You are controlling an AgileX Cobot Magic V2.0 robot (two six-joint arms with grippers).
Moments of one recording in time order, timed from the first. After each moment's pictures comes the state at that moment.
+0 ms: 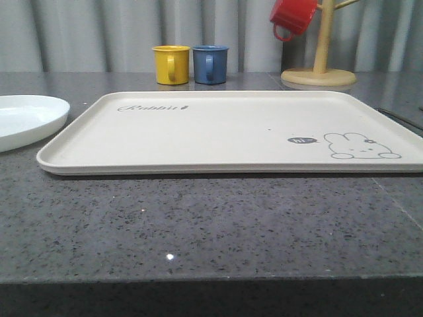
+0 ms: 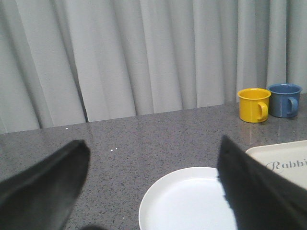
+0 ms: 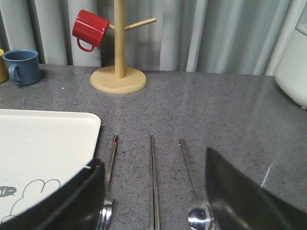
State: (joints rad) left arm -0.01 0.36 -0.50 0.01 0.21 0.13; right arm -0.06 0.37 -0.57 -0.04 0.44 0.03
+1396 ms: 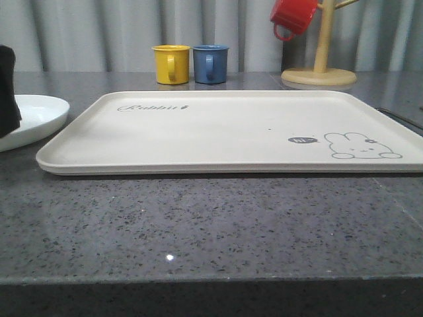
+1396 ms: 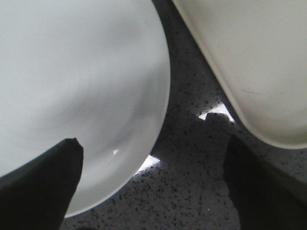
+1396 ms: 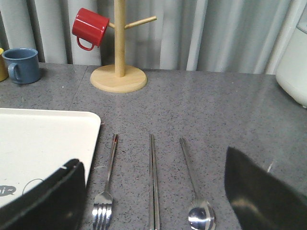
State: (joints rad) left arm -0.32 1.44 -1.12 0.03 1.01 0.21; right arm -0.06 0.37 -0.57 -0.04 0.44 0.03
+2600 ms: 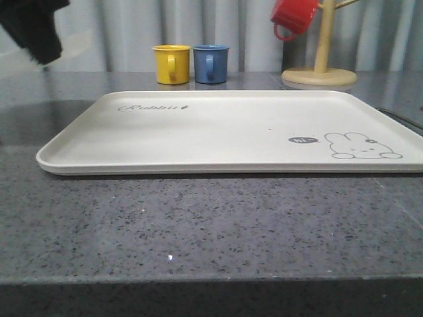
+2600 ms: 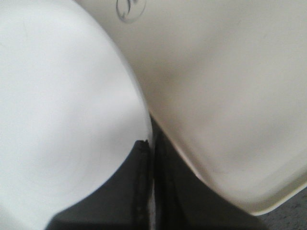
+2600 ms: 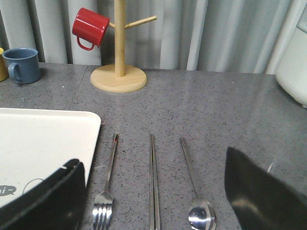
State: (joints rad) left arm -0.49 1.53 -1.42 0.14 1.06 0.22; right arm -0.06 0.37 -0.57 -0.04 0.44 0.03
